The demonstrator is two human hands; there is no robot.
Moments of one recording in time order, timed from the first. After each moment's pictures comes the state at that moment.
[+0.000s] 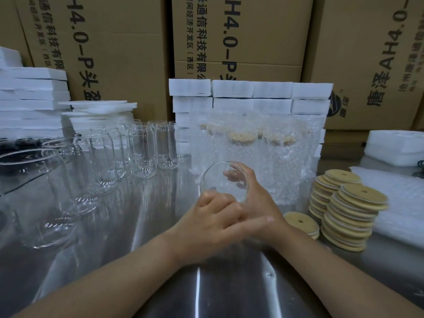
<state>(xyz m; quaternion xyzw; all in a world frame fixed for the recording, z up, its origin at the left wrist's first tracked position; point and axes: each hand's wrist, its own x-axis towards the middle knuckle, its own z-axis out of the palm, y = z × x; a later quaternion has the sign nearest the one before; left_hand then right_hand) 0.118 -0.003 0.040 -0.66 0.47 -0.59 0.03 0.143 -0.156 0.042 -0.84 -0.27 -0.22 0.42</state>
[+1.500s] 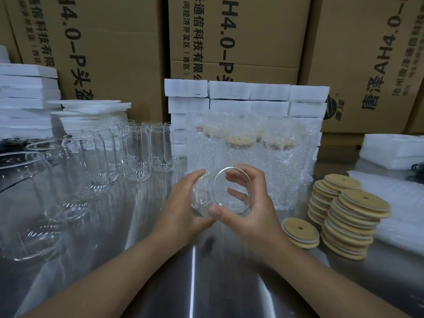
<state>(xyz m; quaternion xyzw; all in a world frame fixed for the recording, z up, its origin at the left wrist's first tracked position) 0.150 0.018 0.030 -0.82 0.23 -0.28 -0.44 0.120 -0.140 0.050 -0.72 -0.28 -0.26 0.58</state>
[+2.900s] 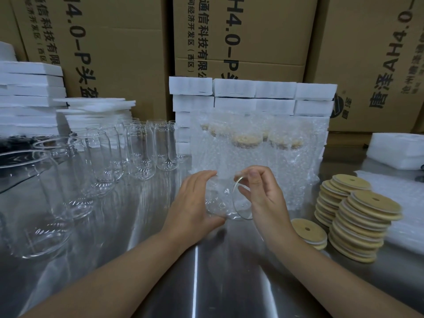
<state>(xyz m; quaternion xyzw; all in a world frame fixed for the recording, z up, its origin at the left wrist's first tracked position) 0.159 0.013 0.026 -0.85 0.24 -0.34 -0.31 0.139 -0.140 0.052 -0.66 -0.19 -0.25 0.69</state>
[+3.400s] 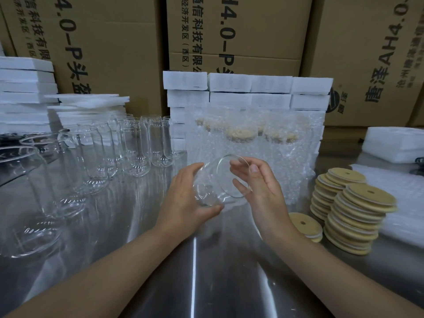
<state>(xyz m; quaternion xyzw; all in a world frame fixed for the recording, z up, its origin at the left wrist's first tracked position) 0.165 0.013 0.025 -0.83 0.19 -0.32 -0.41 0.134 -0.141 0.057 -0.62 -0.19 -0.20 0.74</state>
